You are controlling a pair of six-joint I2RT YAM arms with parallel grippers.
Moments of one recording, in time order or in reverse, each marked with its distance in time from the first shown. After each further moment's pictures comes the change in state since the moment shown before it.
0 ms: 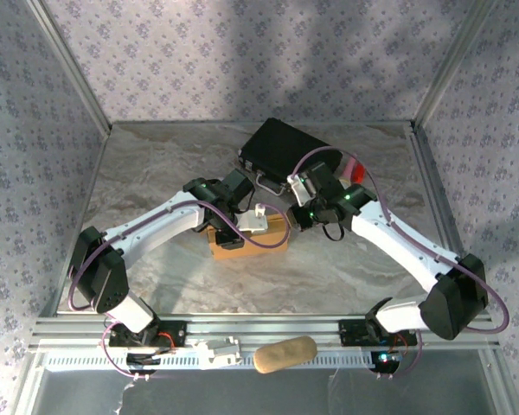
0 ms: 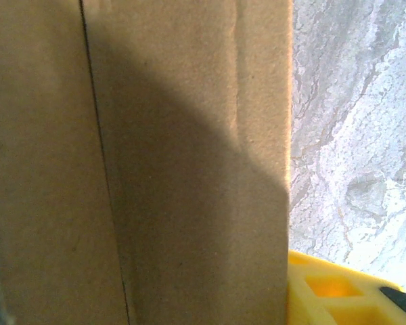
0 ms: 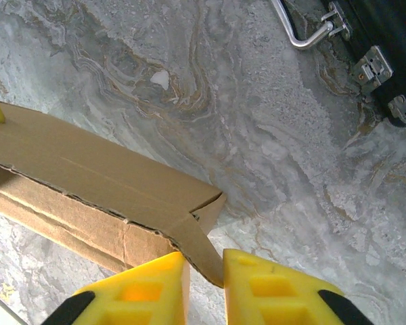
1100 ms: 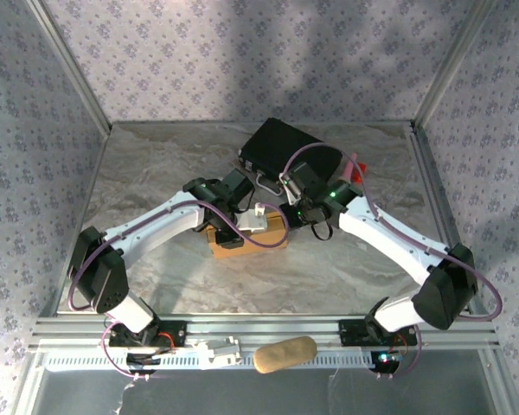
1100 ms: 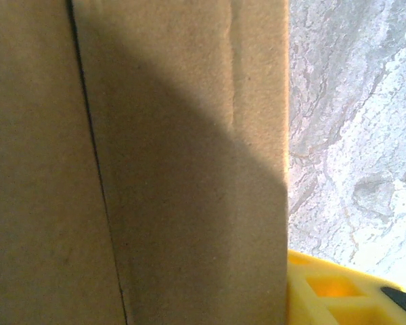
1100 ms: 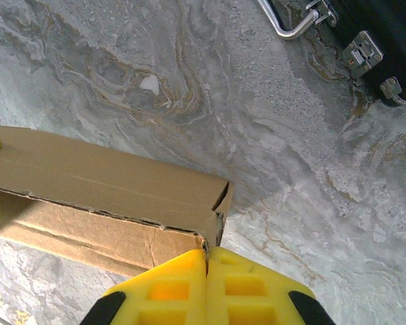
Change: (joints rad) left arm 0.000 -0.001 0.000 0.002 -0.016 -0.008; right arm 0.102 0.077 0.105 -0.077 0.132 0.194
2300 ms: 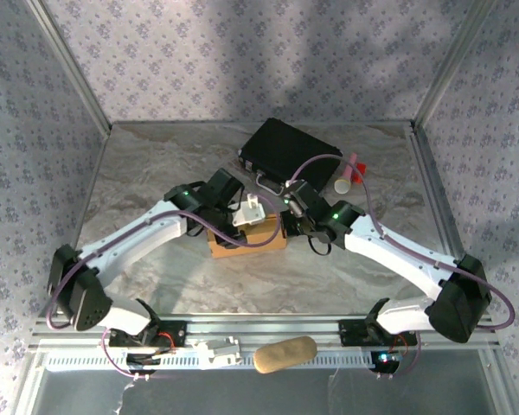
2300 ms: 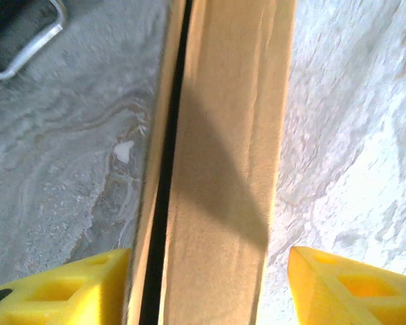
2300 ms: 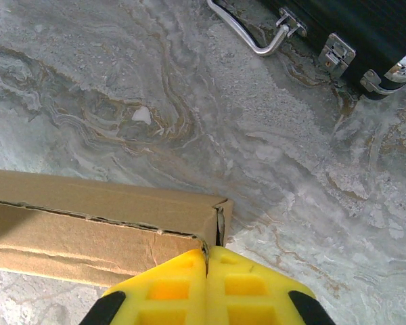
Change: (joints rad) left arm 0.010 -0.172 -0.082 0.137 0.060 -0.176; right arm 0.085 -0.111 -0.185 0.185 0.150 0.181
